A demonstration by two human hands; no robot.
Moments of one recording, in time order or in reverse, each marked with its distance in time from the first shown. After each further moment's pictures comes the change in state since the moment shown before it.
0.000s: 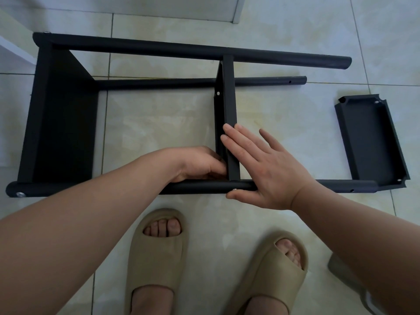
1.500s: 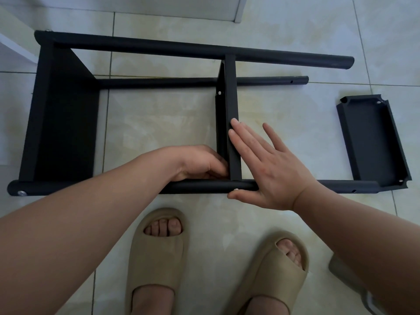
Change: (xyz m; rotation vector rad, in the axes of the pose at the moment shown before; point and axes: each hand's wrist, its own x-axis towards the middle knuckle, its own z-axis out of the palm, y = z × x) left_hand 0.000 -0.001 -0.002 -0.090 -0.029 -0.001; right_hand -0.001 0.002 0.004 -0.100 0.061 -0.008
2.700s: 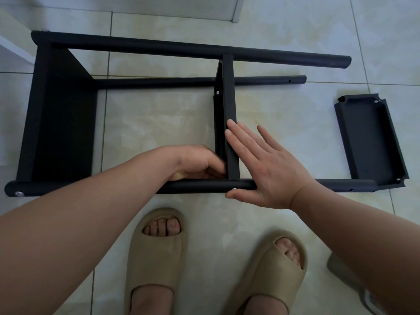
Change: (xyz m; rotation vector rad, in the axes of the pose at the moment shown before) left_hand -0.002 0.002 0.000 -0.072 -0.060 -0.028; right_hand 0.001 0.000 -0.004 0.082 -0.045 0.010
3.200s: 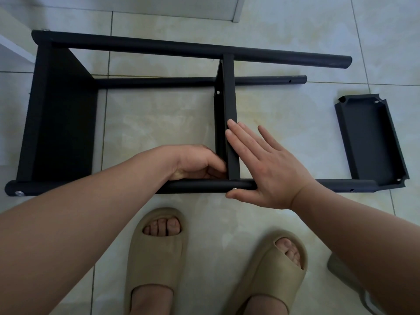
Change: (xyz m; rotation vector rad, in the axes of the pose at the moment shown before) left_hand -0.003 0.001 0.002 -0.039 -0.025 -0.010; right_hand -0.001 -0.001 0.001 0.006 -0.002 0.001
